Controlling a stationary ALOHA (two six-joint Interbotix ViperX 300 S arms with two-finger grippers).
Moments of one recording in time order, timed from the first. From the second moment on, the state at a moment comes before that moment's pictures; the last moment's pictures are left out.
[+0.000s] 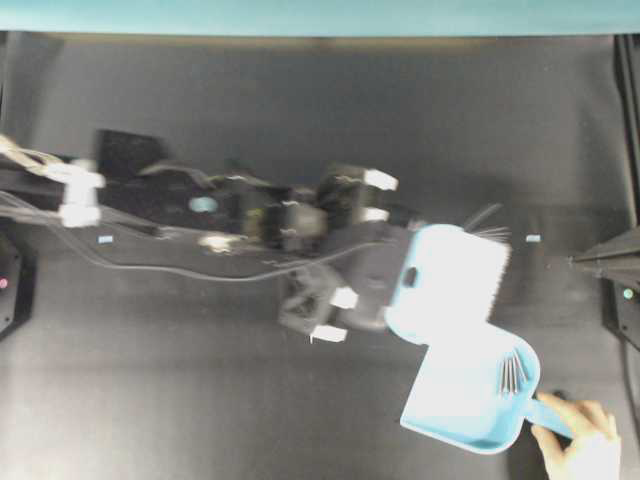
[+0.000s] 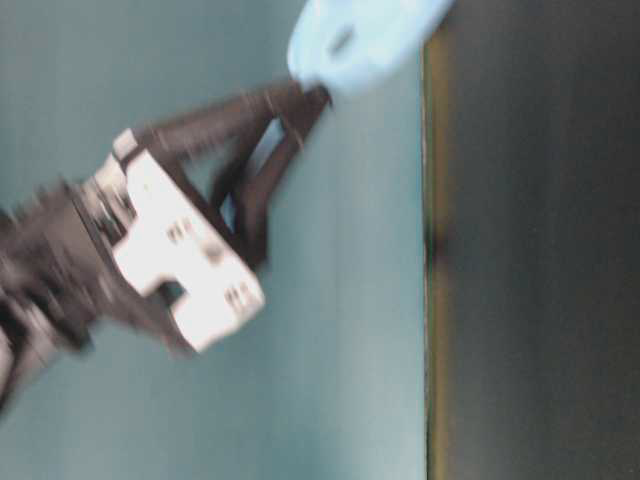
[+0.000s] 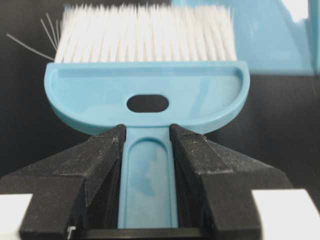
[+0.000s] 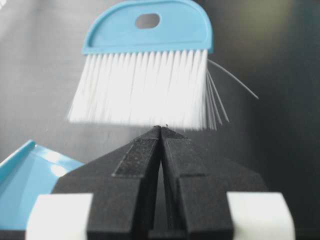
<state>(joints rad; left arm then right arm) -0.02 0.10 0.19 0.05 0.45 0.33 0.07 -1.55 1.45 0.00 0.27 -0.01</state>
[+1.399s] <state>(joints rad) 0.01 -0.03 0.81 0.05 -0.07 0.12 0.07 -1.55 1.45 0.00 0.27 -0.01</state>
